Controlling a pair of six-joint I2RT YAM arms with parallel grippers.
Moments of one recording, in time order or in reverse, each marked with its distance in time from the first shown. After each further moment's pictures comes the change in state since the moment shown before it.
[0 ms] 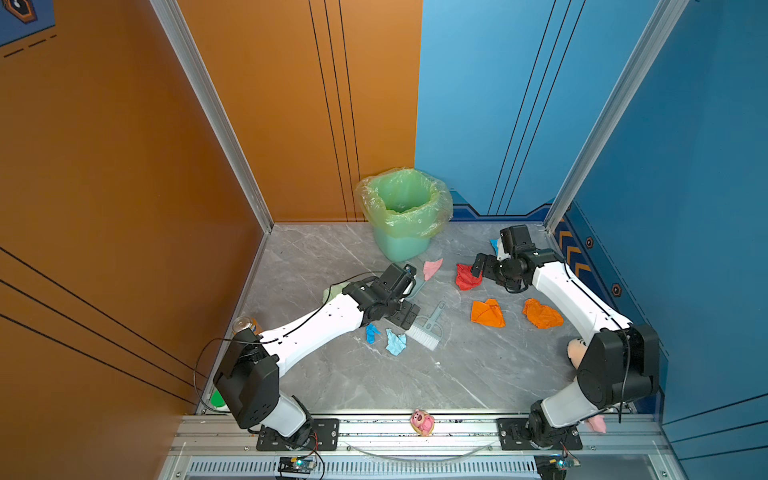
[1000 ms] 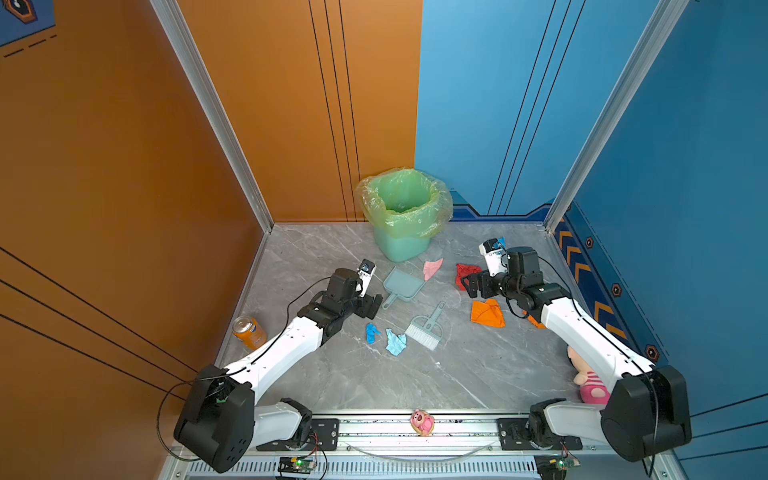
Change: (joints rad) left arm 0.315 -0.271 -0.393 0.453 0.055 0.222; right arm 0.061 -0.243 -0.306 0.372 -0.127 -0.462
